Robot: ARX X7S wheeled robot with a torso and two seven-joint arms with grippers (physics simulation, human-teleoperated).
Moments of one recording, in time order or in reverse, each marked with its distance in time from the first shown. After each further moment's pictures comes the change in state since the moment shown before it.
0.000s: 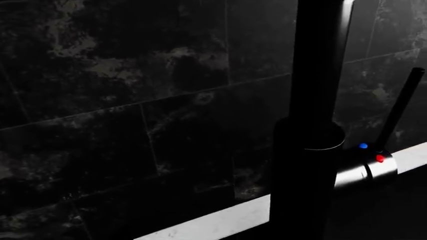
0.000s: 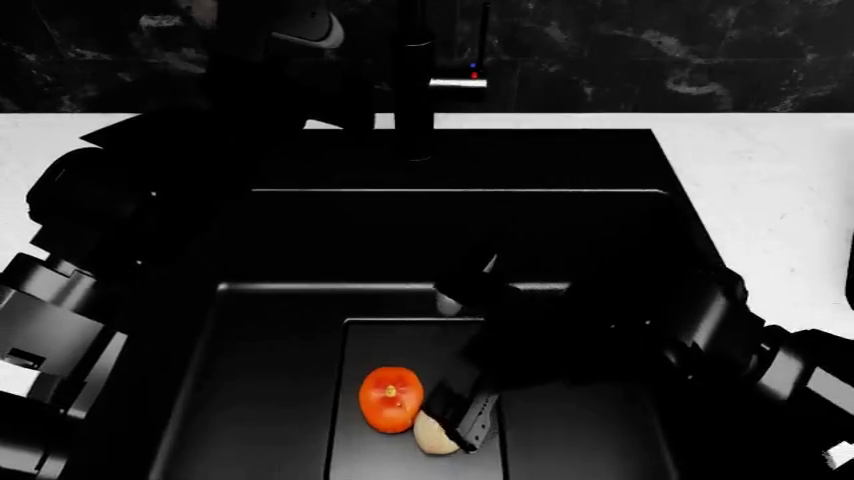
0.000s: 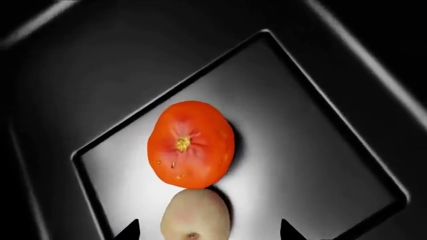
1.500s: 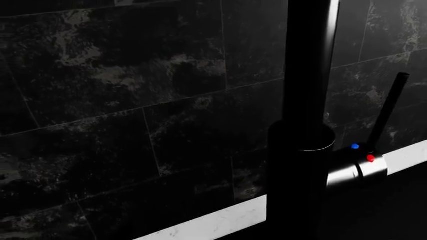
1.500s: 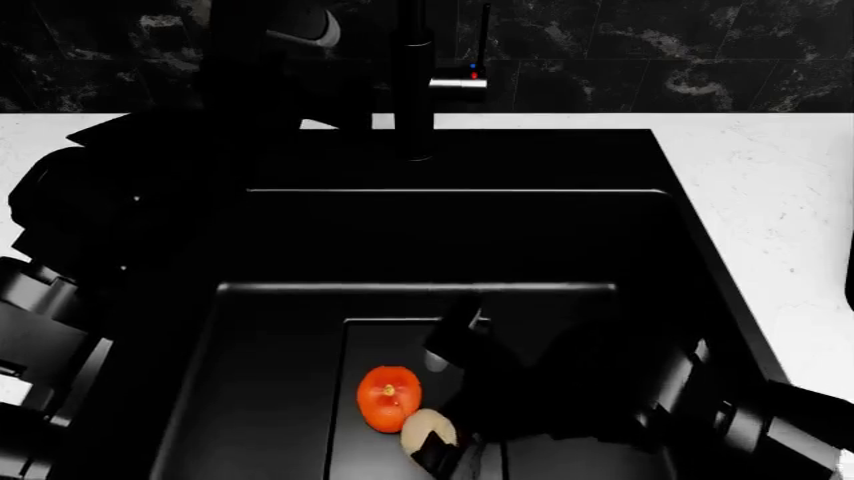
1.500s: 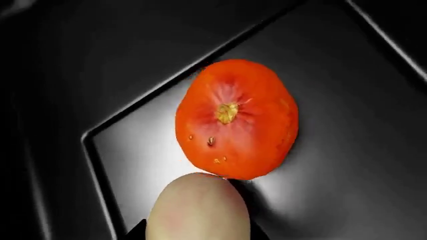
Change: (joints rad) left arm 0.008 -0.034 -0.007 0.081 -0.021 -0.035 -0.031; right arm -0.149 -0.007 -0.072 -0.003 -0.067 -0.143 -0.016
